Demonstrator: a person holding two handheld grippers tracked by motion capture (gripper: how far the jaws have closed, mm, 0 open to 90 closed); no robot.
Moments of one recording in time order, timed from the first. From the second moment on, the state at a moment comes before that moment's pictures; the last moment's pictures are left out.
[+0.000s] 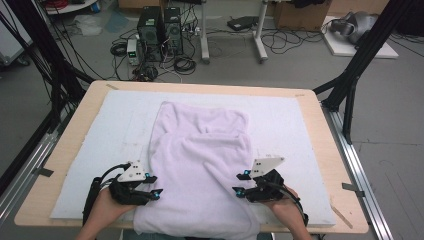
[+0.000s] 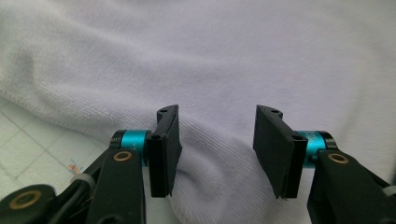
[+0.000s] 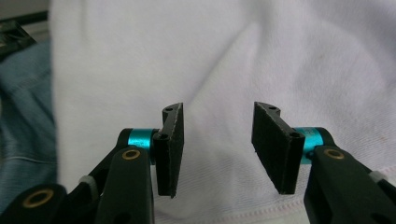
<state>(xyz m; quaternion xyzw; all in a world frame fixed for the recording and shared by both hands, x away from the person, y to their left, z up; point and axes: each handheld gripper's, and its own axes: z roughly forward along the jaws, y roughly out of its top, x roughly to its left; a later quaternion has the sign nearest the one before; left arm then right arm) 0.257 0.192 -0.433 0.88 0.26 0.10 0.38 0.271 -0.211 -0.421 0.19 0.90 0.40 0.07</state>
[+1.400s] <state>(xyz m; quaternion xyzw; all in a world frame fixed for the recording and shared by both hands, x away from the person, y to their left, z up) 0.251 0.194 -0.439 0.88 0.25 0.13 0.38 0.274 -0.209 -0.440 0.17 0.91 0.38 0.06</state>
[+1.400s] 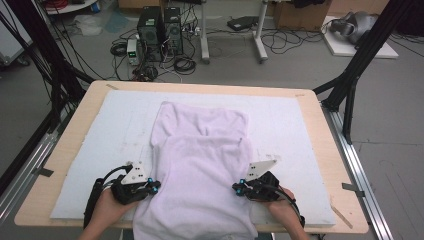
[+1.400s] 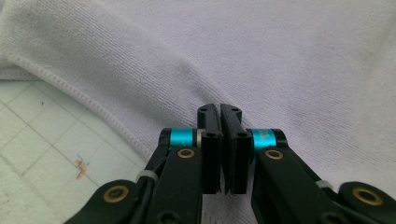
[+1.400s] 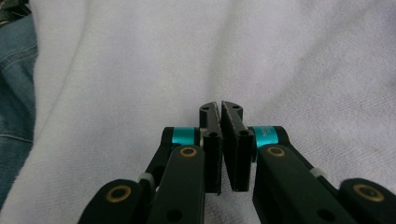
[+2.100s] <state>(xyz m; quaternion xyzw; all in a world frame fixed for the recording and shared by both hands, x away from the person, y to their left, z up) 0.237 0.222 -0.420 0.85 0.28 0.14 0.42 0.256 -0.219 -0.410 0.17 0.89 0.41 0.09</state>
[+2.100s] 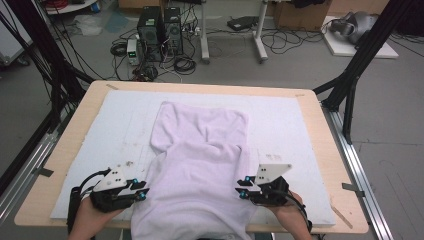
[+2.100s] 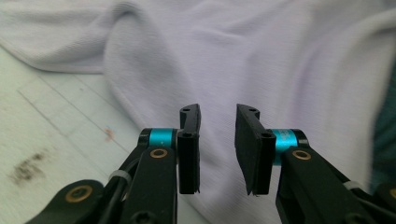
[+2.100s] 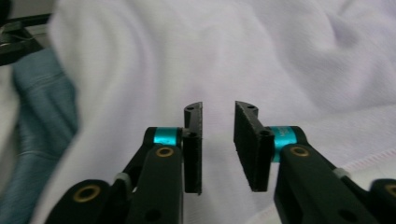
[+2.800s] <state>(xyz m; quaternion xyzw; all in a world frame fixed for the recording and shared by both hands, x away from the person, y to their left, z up) 0.221 0.217 -0.424 0.86 0.26 0.12 0.41 0.259 -0.226 -0.426 0.18 0.90 0.40 0.04</state>
